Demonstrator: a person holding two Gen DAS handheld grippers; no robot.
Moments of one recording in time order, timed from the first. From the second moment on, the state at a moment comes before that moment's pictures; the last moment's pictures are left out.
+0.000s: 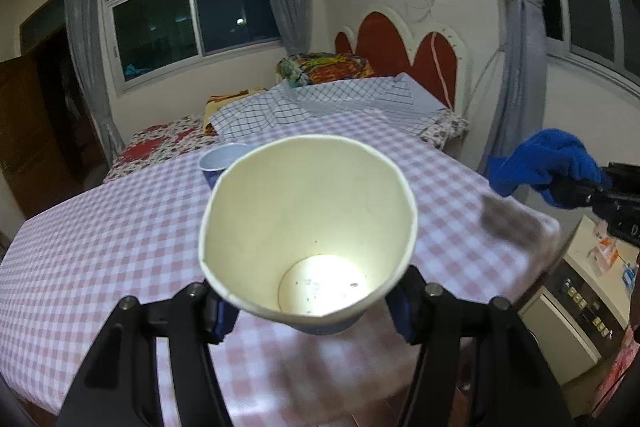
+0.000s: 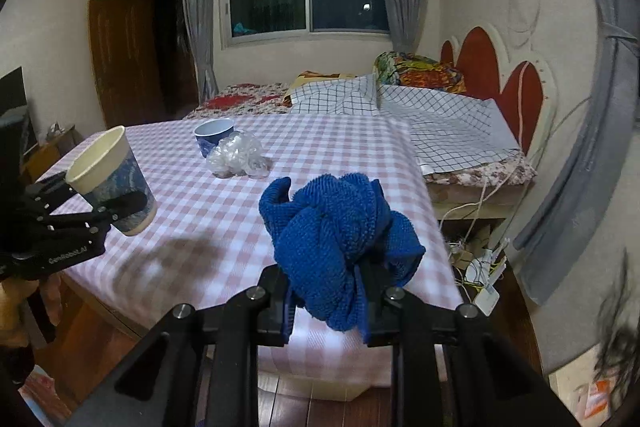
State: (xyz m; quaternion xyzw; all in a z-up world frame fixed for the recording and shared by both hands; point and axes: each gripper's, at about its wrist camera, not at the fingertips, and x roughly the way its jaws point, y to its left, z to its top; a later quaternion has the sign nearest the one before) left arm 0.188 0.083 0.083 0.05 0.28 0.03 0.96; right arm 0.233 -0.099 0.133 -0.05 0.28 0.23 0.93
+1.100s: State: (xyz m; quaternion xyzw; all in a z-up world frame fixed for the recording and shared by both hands) left arm 0.149 -0.143 -0.005 0.07 0.33 -0.15 0.93; right arm 0.114 -0.341 0.038 0.03 0.33 0.10 0.94
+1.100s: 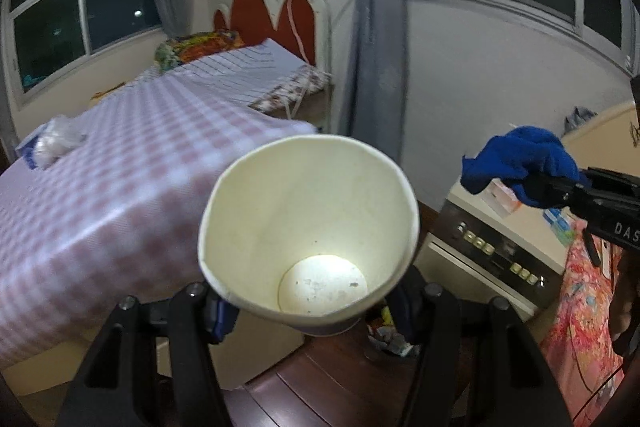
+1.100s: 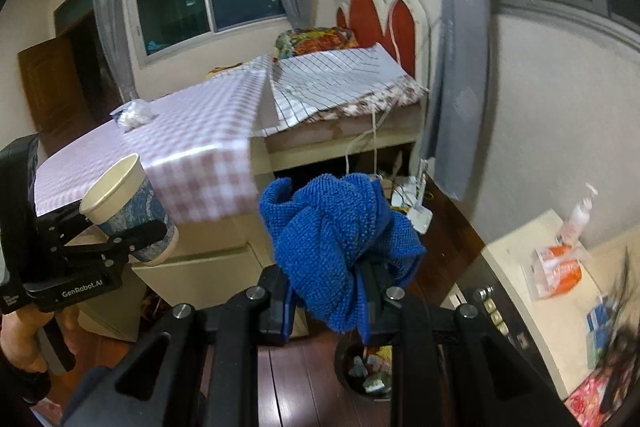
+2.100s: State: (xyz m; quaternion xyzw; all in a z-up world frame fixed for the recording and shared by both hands) left arm 0.194 -0.256 -0.176 0.09 0.44 -0.24 0.86; right arm 0.147 -0.431 -0.179 0.09 0.47 0.07 0.87
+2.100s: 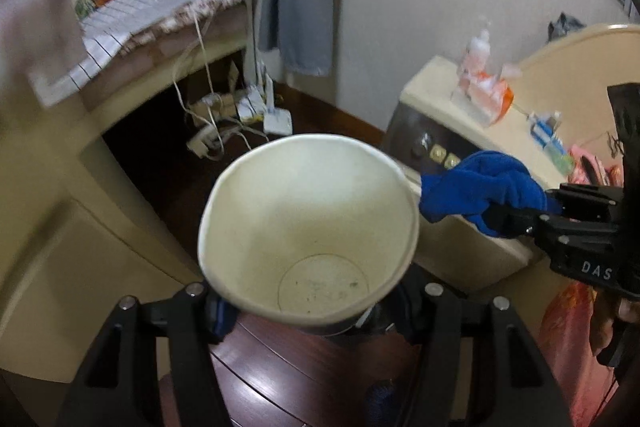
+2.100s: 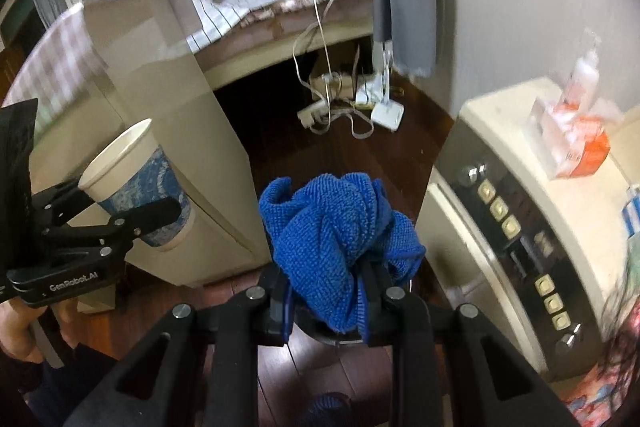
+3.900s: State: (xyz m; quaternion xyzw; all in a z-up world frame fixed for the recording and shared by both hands) left arm 0.186 -0.190 -0.232 0.07 0.47 -0.13 0.87; right arm 0.154 -0.393 -0.224 0.04 0.49 0.02 0.87
